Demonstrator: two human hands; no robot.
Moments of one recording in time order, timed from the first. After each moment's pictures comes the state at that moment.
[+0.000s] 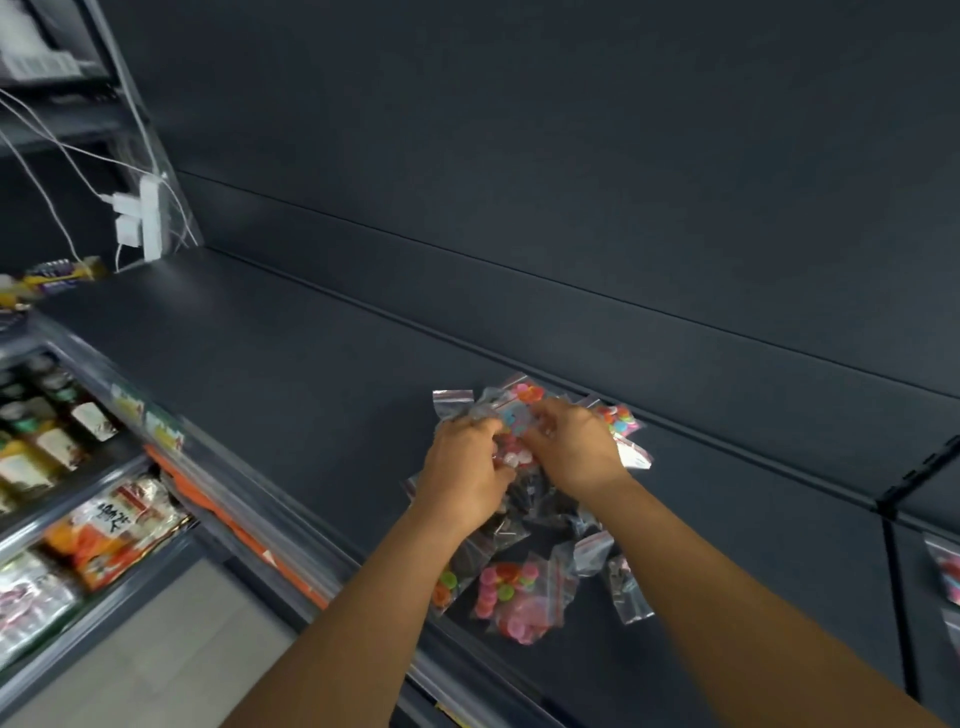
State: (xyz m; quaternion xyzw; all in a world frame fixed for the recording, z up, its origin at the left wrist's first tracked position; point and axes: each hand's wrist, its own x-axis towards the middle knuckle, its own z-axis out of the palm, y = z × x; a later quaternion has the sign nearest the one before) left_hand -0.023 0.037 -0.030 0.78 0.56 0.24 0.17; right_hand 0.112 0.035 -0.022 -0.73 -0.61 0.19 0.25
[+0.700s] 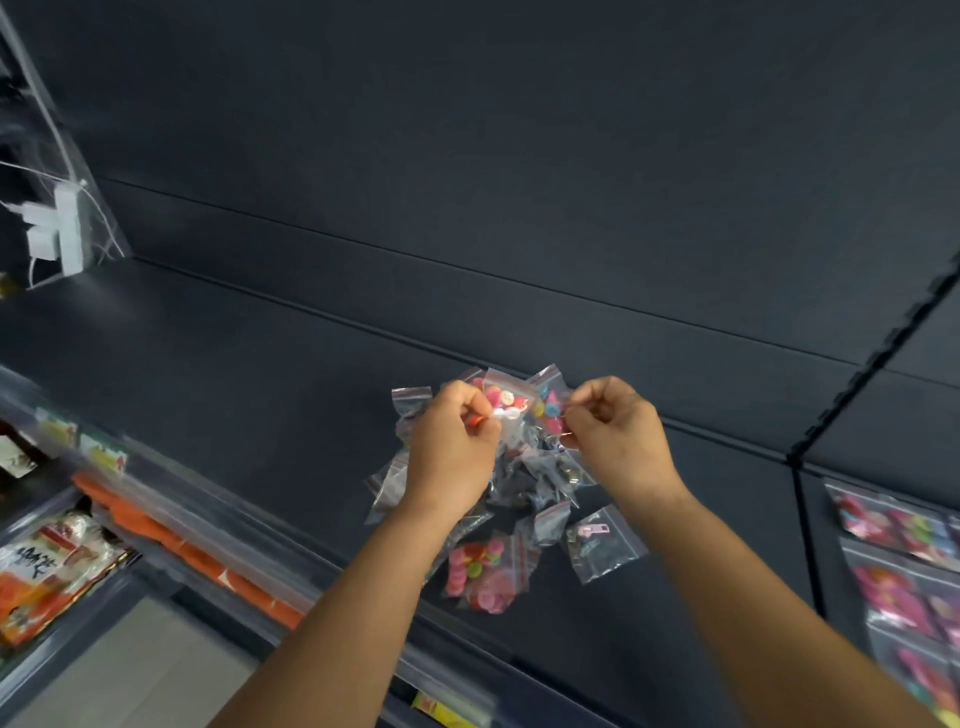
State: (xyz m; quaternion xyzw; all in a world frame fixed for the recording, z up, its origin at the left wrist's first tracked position) left_hand -0.006 0.011 -0.003 0.68 0.50 0.42 0.34; right_hand 0.148 -0.033 0.001 -0.65 -0.42 0.29 0.56
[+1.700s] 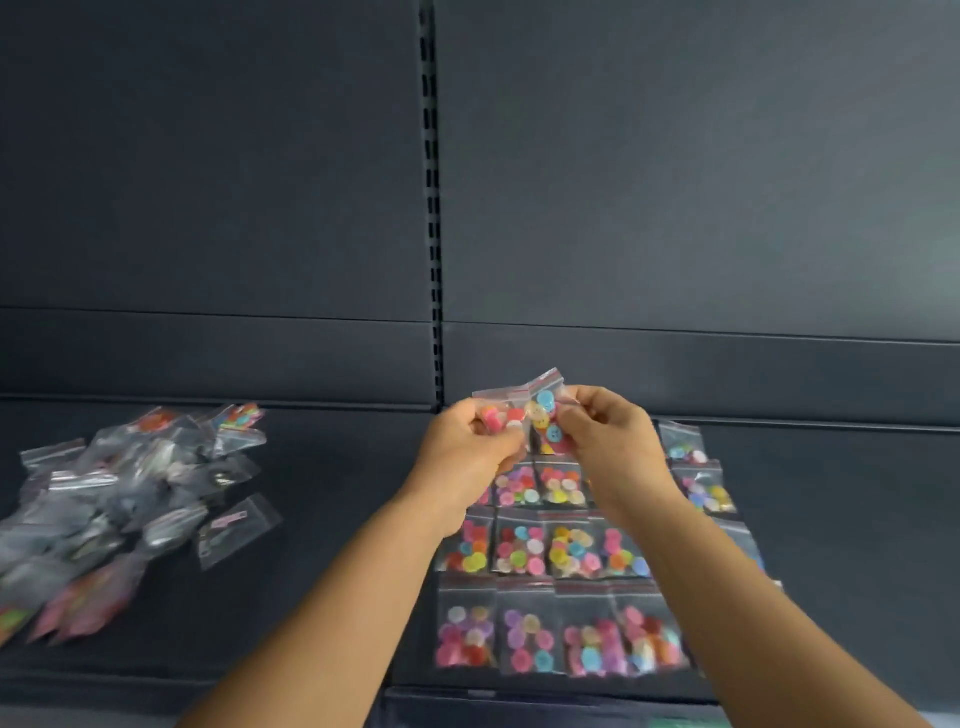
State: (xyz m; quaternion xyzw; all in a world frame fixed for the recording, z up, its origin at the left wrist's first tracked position) left_hand 0.261 -0.197 0.029 0.66 0.33 0.26 0.63; right_hand 0.371 -0.288 0.029 -0.68 -0.25 0.23 0.65
